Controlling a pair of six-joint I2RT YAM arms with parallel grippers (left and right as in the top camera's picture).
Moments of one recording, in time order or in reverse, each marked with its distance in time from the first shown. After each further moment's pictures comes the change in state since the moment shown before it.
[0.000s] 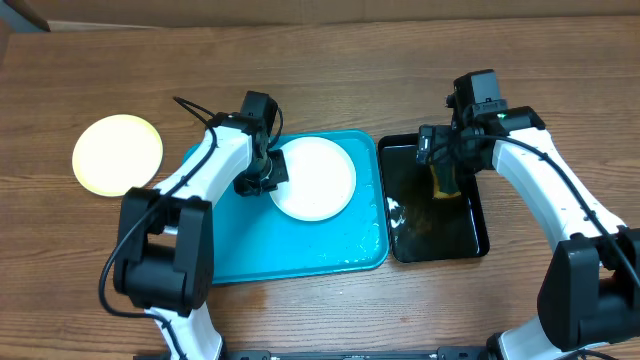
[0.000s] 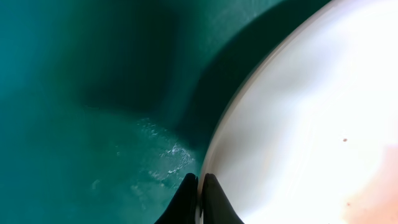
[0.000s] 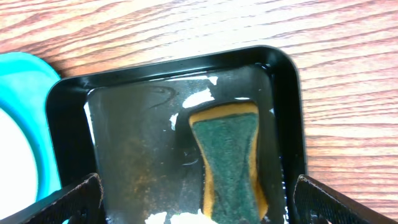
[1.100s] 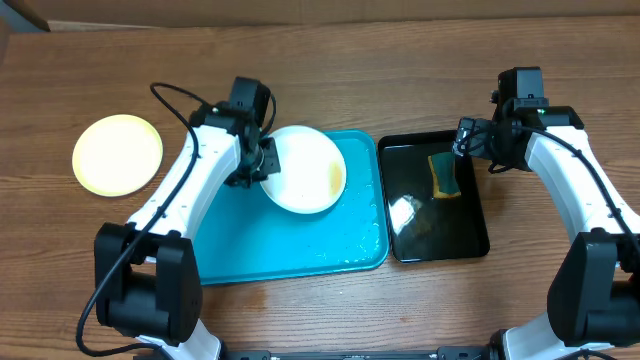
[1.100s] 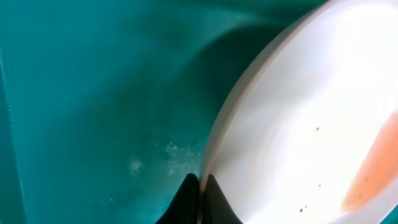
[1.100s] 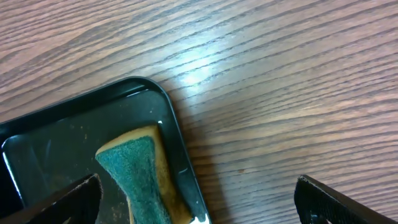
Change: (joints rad) left arm 0.000 -0.125 0.078 -0.124 -0.063 0.019; right arm -0.157 0.000 0.000 0.000 0.062 0.000
